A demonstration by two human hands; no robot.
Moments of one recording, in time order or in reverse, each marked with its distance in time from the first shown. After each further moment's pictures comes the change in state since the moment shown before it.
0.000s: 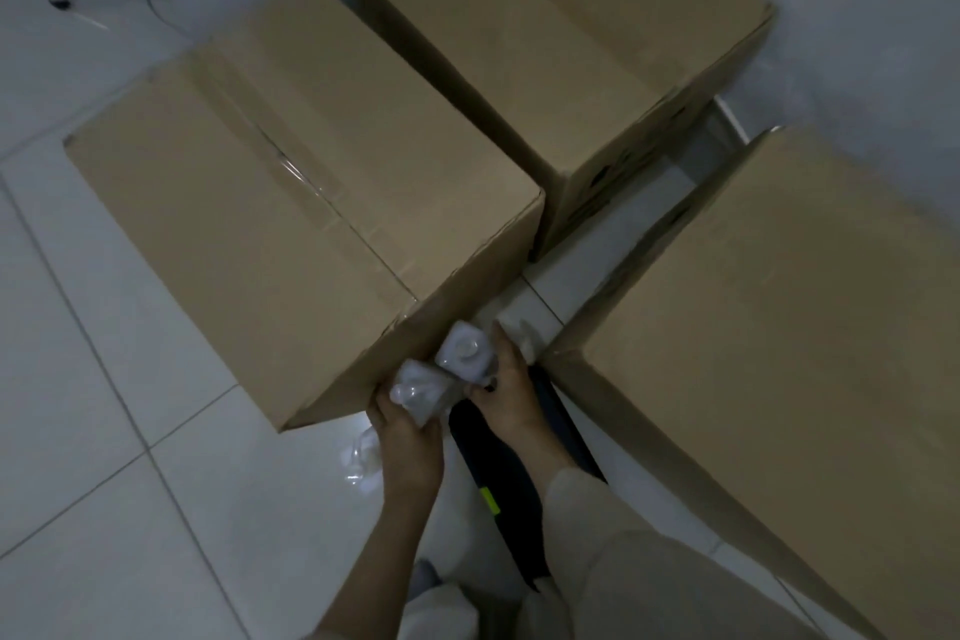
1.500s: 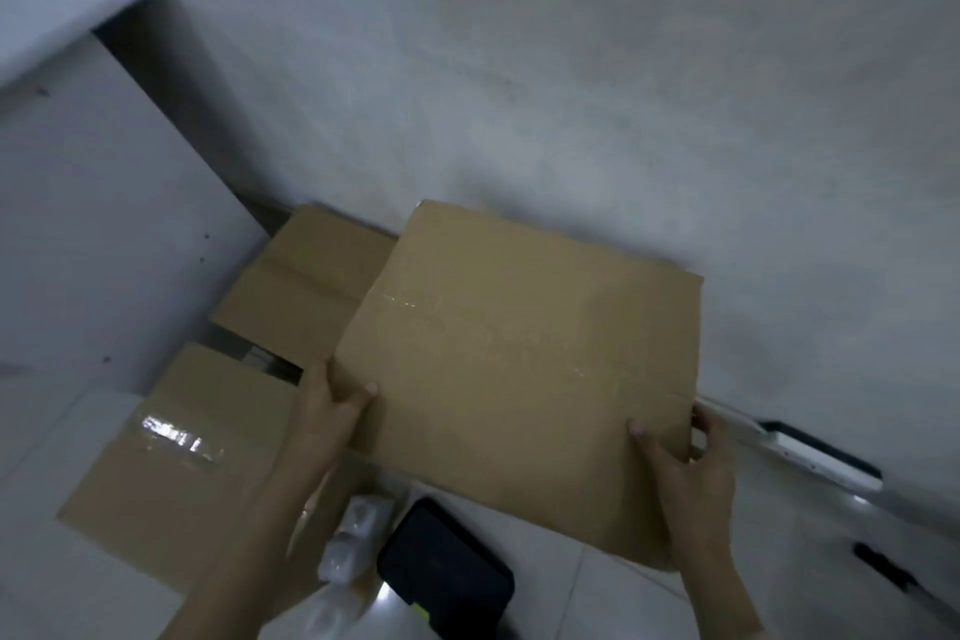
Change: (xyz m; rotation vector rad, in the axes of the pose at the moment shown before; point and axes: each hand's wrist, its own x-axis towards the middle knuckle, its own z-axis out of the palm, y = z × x) left_hand -0.172 0.368 -0.096 0.116 -0.303 0.556; right_hand -0.295 -0.182 -0.317 0.204 1.066 -0.084
